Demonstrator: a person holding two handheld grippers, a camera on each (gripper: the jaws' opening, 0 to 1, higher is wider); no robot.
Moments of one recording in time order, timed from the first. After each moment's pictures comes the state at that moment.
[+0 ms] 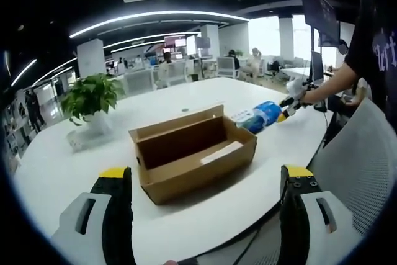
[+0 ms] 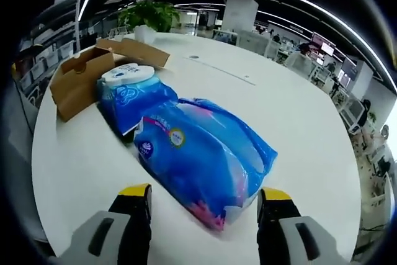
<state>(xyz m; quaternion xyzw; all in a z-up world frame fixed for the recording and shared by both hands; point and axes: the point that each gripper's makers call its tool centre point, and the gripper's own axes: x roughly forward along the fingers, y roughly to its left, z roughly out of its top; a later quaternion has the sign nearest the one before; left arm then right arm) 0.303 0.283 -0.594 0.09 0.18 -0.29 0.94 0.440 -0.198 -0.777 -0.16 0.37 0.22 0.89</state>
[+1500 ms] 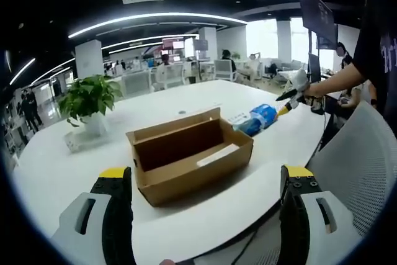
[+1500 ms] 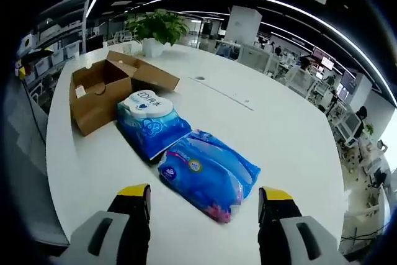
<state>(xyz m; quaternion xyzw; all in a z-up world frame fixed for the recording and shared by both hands) 0.300 0.280 -0.593 0.08 0.17 -0.30 0.94 0.415 -0.178 -0.702 -0.17 0.33 0.22 0.90</state>
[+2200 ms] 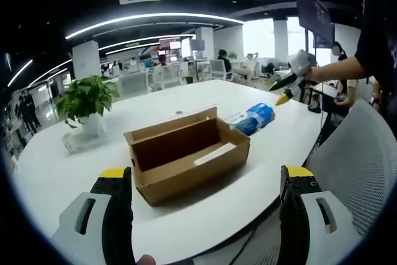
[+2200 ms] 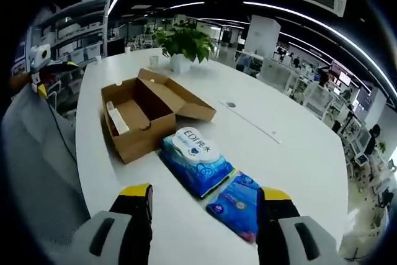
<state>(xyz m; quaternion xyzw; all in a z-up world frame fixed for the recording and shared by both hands) 0.296 0.280 -0.594 0.08 0.17 -0.31 0.93 0.397 -0.078 -0.641 -0.19 0.30 0.32 0.88</state>
